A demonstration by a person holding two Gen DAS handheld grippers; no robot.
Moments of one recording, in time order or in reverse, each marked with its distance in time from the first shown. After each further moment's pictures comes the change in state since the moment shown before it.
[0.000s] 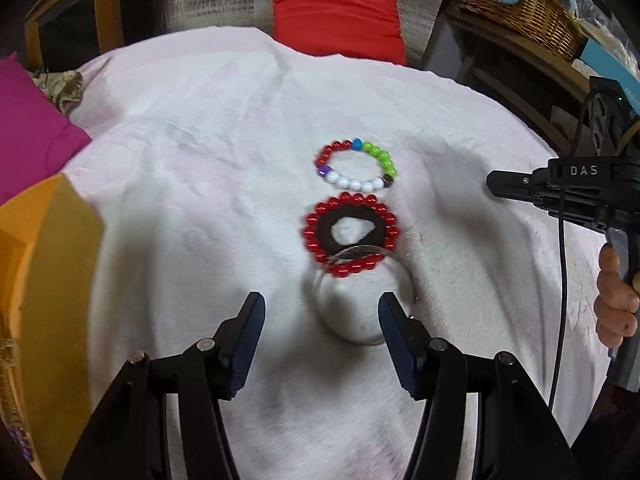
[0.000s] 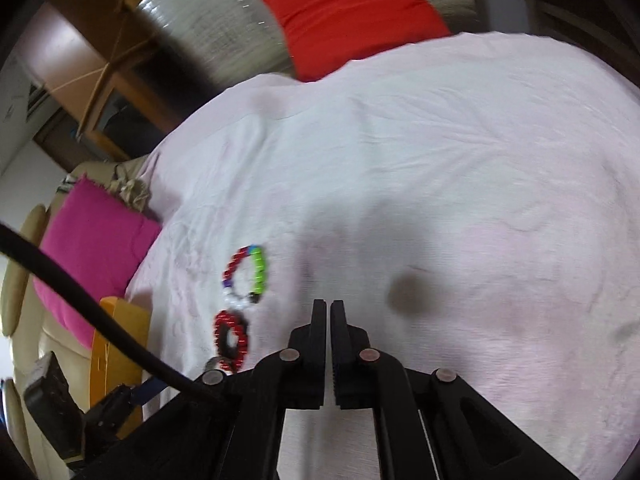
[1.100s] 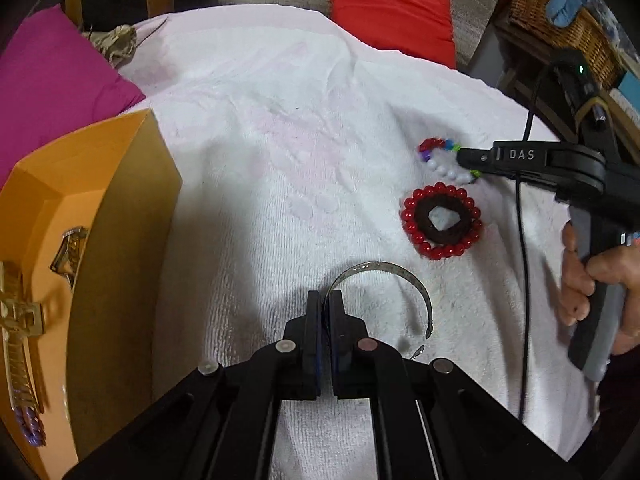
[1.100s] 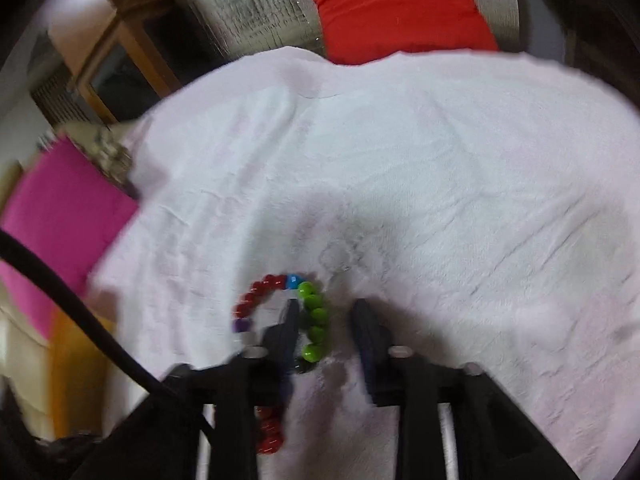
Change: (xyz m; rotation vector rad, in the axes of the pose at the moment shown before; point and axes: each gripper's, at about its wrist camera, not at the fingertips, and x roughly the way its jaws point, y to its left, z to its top) left arm -0.006 0.061 -0.014 -0.105 0.031 0.078; right arm 0.078 0.087 0.006 -0.240 -0.017 -0.173
